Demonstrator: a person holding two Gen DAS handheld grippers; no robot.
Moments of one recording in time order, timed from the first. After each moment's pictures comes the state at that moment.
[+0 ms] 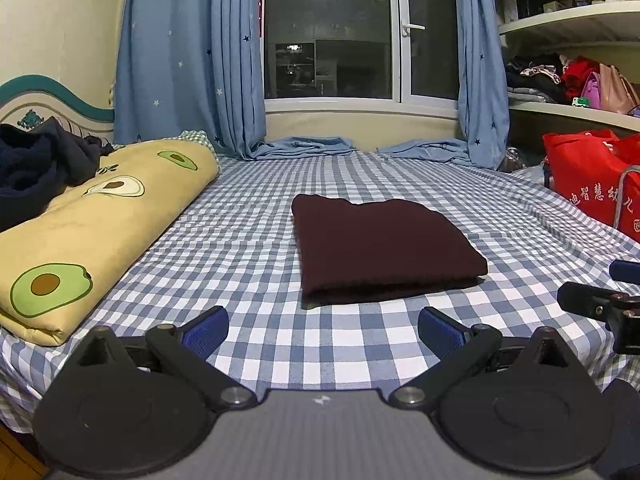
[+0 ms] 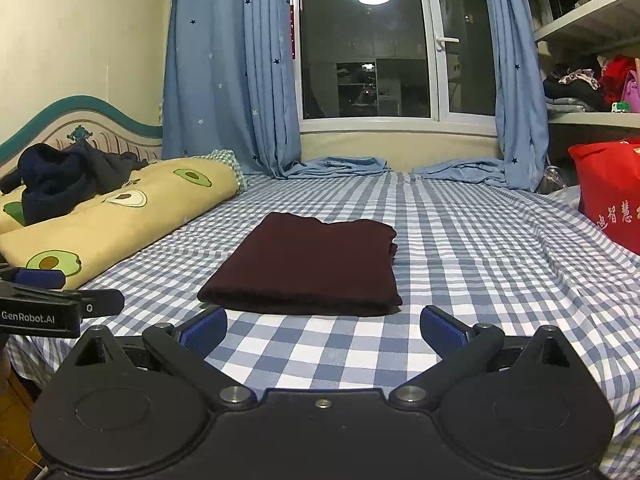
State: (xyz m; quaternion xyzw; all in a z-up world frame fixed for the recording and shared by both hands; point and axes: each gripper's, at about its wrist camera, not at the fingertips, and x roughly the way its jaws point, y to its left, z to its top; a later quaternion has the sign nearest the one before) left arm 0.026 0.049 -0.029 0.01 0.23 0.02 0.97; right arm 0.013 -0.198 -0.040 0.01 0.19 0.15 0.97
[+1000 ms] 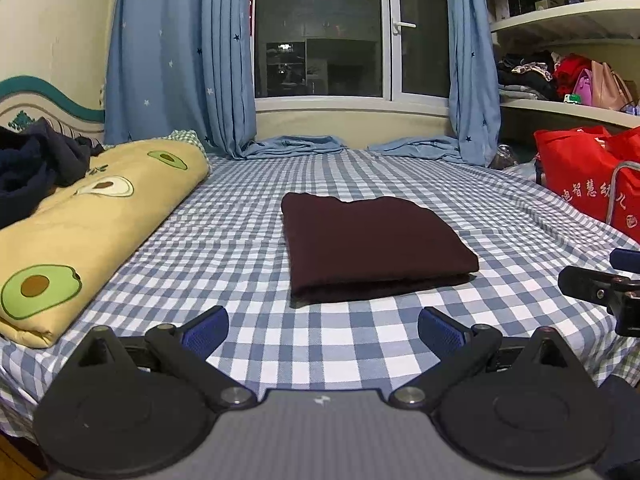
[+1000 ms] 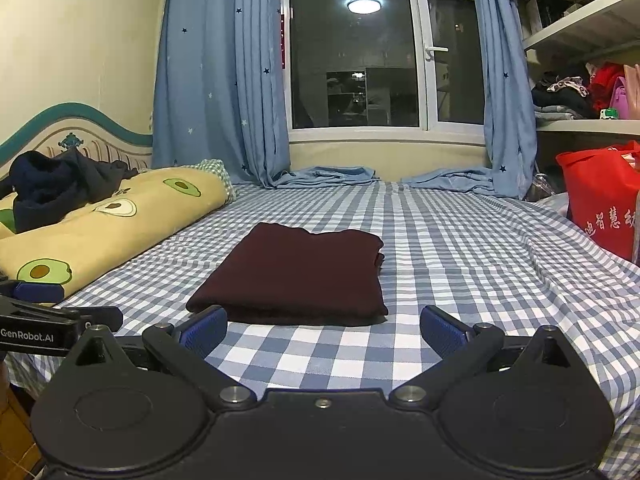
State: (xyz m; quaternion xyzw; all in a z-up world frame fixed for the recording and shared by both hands) left arm 0.030 0.044 -0.033 0.02 0.23 0.01 0.97; right arm 0.012 -0.204 -0.036 0.02 0.18 0.13 0.97
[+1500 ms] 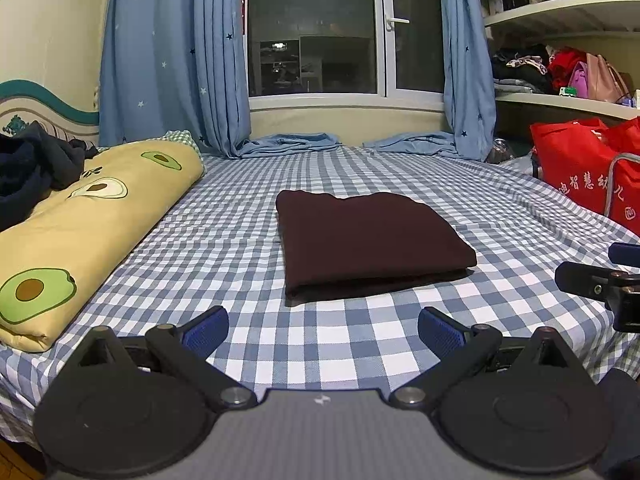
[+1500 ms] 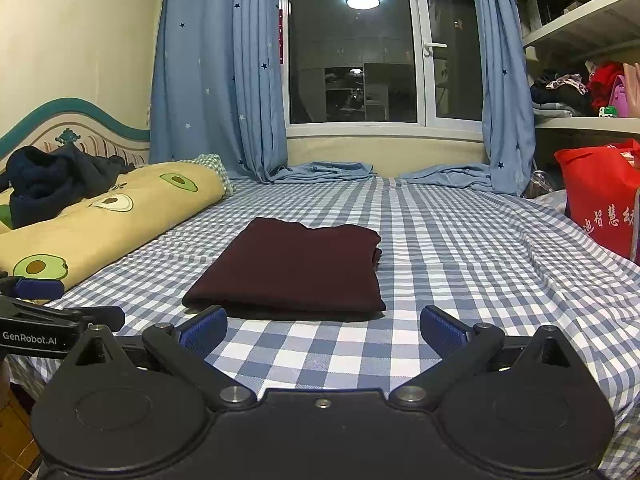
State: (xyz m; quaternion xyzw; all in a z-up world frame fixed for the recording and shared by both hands) left arm 0.034 0.040 -0.037 0.03 0.23 0.00 0.97; right arm 0.016 -0.203 -0.039 0.01 0.19 0.13 0.97
